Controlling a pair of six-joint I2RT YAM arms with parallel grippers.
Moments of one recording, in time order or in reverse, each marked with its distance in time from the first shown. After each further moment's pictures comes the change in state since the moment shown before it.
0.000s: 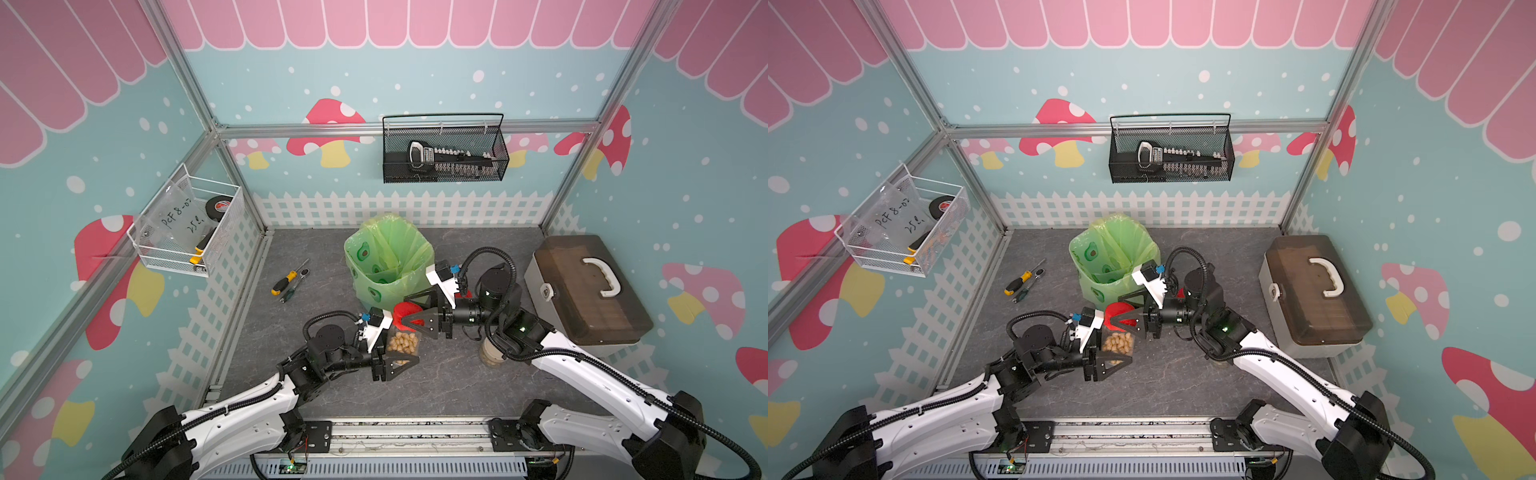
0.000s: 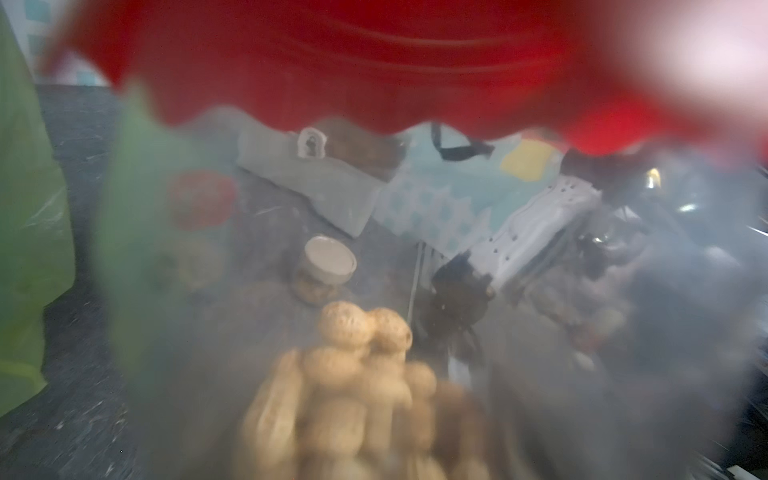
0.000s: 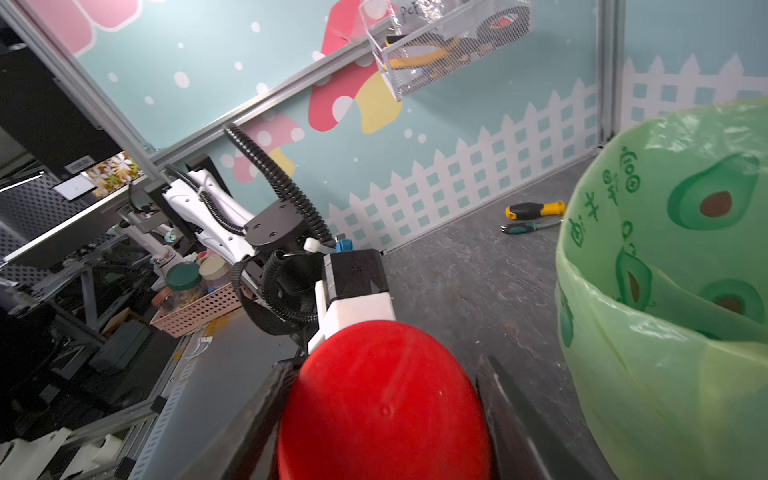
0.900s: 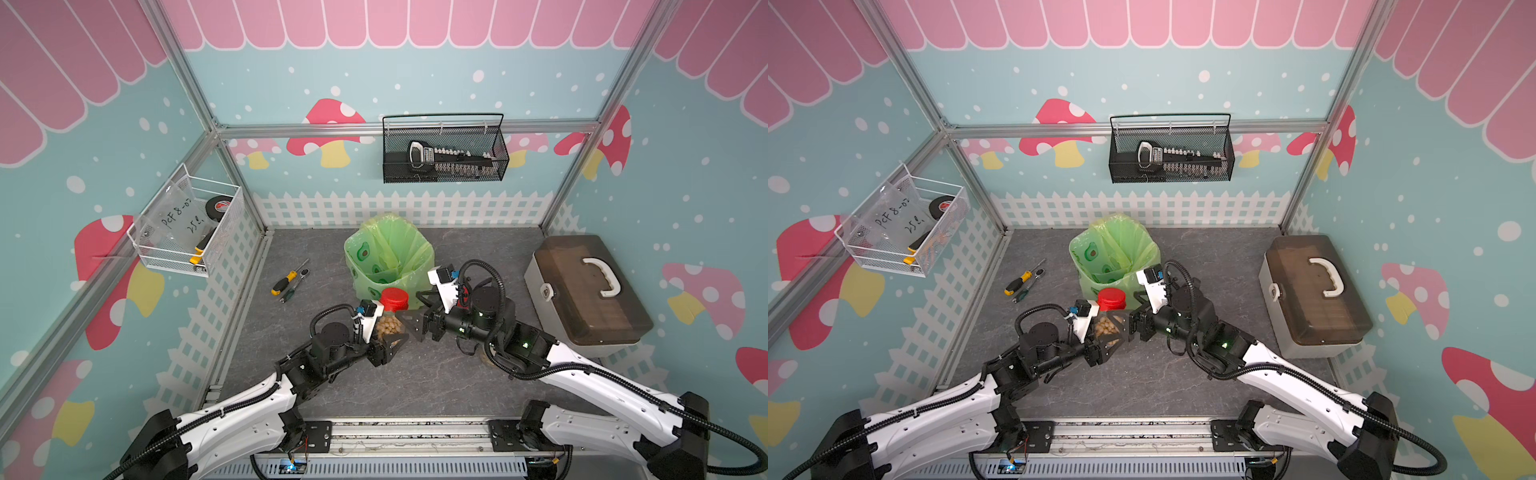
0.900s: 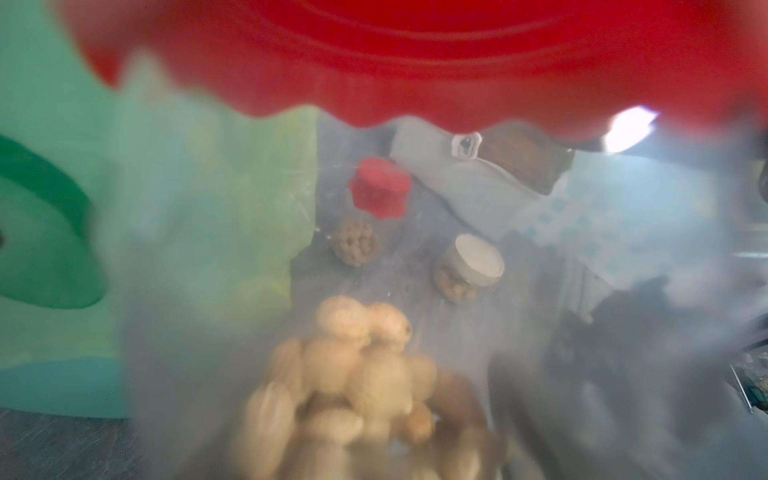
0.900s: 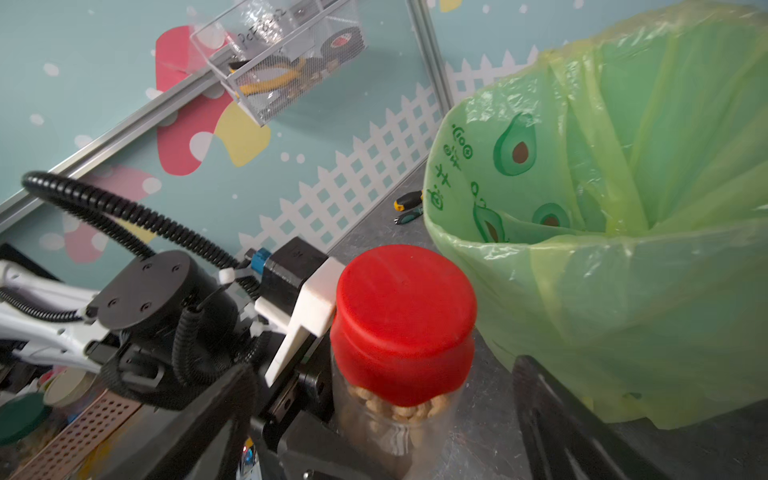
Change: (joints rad) left arm 0.004 -0.022 0.028 -0.235 -0.449 0.106; right arm 0.184 -0.069 -0.023 -0.134 0.701 0.154
